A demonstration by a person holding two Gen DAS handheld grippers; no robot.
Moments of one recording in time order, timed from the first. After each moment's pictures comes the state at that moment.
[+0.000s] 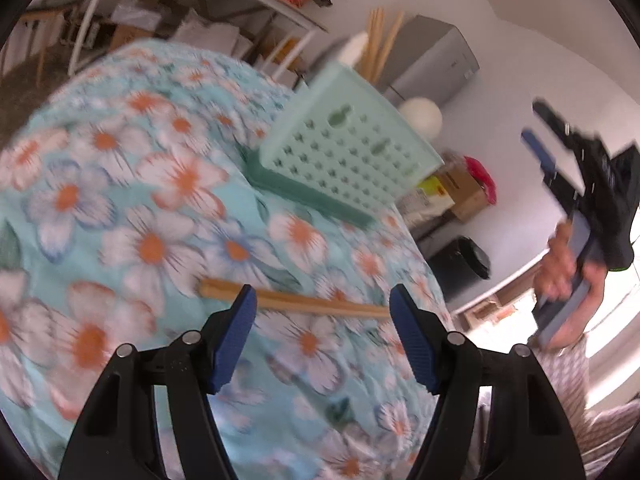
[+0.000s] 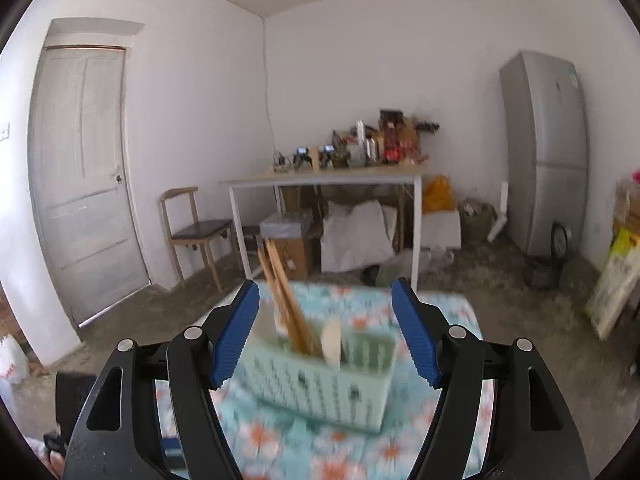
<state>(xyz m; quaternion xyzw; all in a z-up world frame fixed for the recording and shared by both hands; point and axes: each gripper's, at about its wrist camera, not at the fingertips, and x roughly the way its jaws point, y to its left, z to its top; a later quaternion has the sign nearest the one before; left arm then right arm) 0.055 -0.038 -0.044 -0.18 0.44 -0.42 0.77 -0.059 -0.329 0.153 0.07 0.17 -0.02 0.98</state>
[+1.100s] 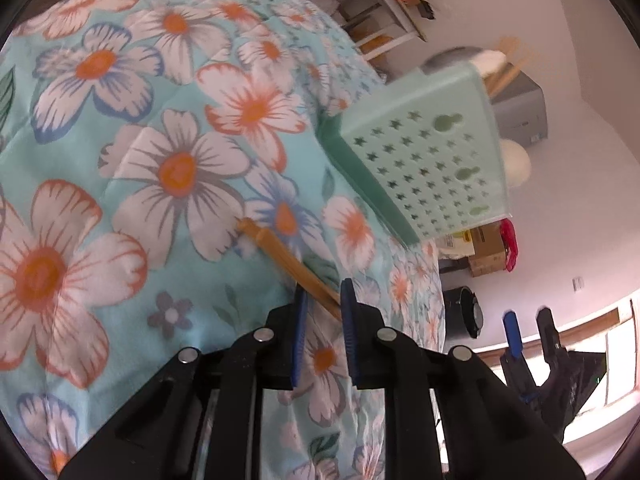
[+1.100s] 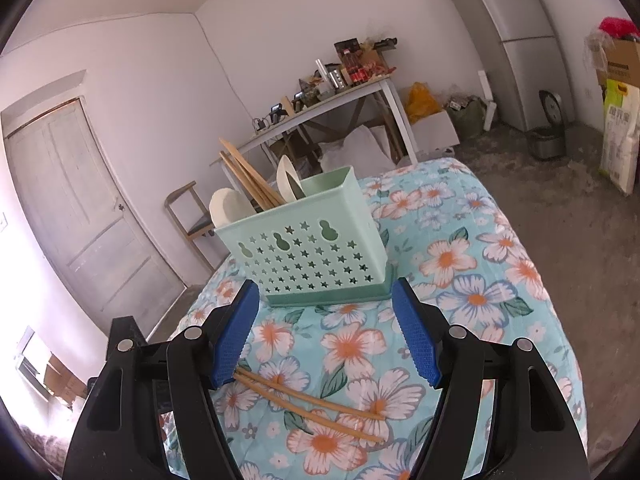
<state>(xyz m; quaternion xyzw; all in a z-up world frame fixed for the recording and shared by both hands) 0.075 -0.048 -0.081 -0.30 0.52 -0.31 0.74 -0.101 -0.362 0.066 0.23 0.23 0.00 0.94</state>
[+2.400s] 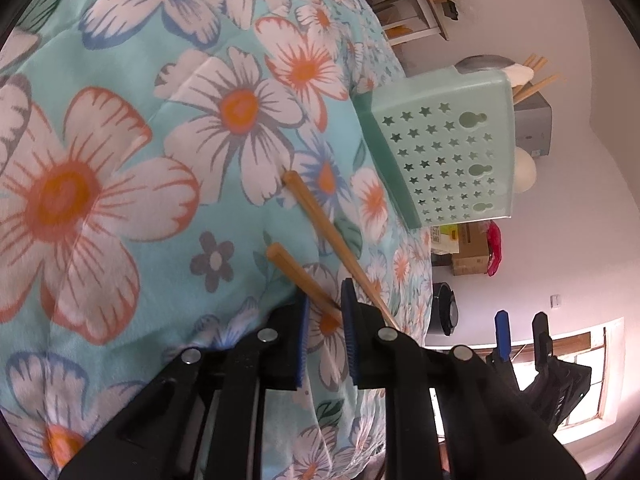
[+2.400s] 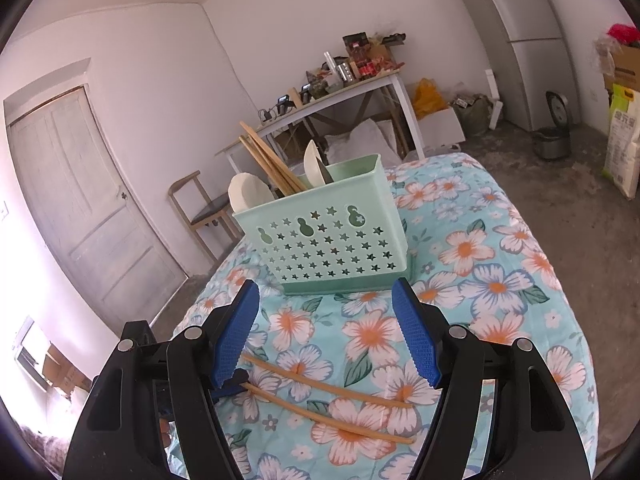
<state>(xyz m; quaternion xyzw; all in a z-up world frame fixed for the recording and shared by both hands) 0.068 -0.027 -0.105 -0.35 0.56 -0.31 0.68 -0.100 -0.337 0.073 0.21 0.25 0.01 0.95</state>
